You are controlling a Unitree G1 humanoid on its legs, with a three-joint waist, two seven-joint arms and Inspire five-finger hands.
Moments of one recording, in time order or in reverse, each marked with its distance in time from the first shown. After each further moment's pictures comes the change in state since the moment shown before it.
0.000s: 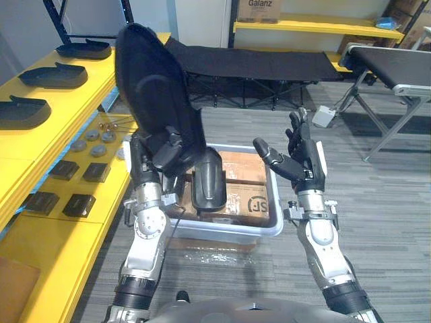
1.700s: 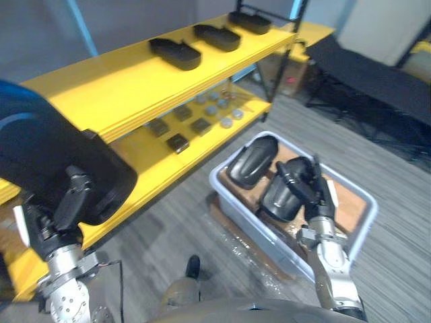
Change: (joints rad) left arm 0.436 -0.138 0.387 -0.295 -0.331 -0.103 -0.410; right arm 0.170 0.073 -0.240 0.003 0.026 0.203 0.007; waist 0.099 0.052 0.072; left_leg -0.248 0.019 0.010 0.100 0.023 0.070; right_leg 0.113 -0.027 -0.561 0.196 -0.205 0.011
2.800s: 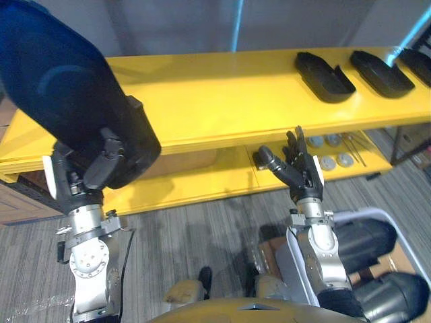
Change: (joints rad) left arm -0.184 0.168 -0.130 0.040 0.164 -0.015 0.136; right arm -0.131 0.007 0.161 0.055 0.001 -0.111 0.097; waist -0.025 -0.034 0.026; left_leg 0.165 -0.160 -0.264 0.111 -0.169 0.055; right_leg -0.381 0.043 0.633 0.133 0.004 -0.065
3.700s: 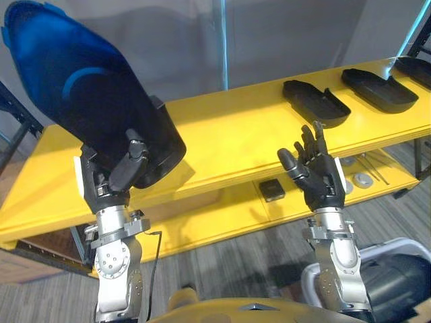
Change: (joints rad) left arm -0.023 -0.041 -0.117 -0.004 -0.047 -0.051 -0.006; right arm 0.112 -0.023 -0.028 -0.191 0.121 -0.046 0.112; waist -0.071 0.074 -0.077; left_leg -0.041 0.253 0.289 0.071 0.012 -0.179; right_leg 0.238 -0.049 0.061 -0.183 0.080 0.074
